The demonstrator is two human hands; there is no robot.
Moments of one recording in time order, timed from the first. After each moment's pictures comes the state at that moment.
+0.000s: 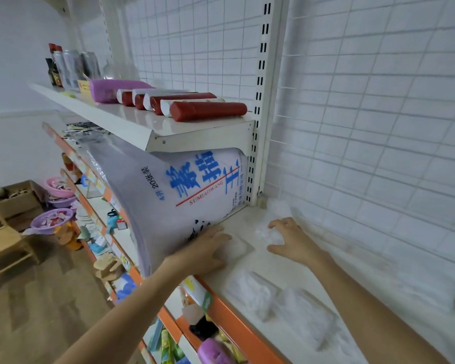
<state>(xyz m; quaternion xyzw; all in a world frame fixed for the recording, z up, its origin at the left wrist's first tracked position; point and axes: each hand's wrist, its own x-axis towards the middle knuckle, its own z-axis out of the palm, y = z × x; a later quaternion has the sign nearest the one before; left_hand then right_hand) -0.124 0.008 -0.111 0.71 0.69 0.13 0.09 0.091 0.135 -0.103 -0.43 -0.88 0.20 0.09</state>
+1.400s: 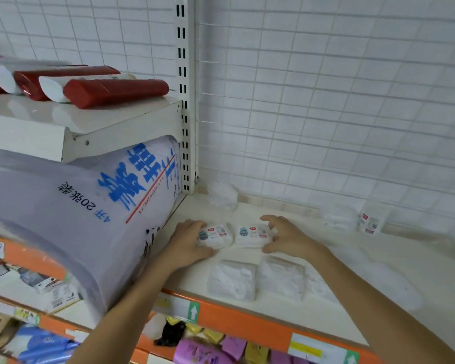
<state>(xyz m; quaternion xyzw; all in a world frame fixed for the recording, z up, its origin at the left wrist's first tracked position) -0.118 0.073 -0.130 0.75 0.59 0.21 0.23 0.138 0.076 -0.100 -0.61 -0.71 0.31 0.16</state>
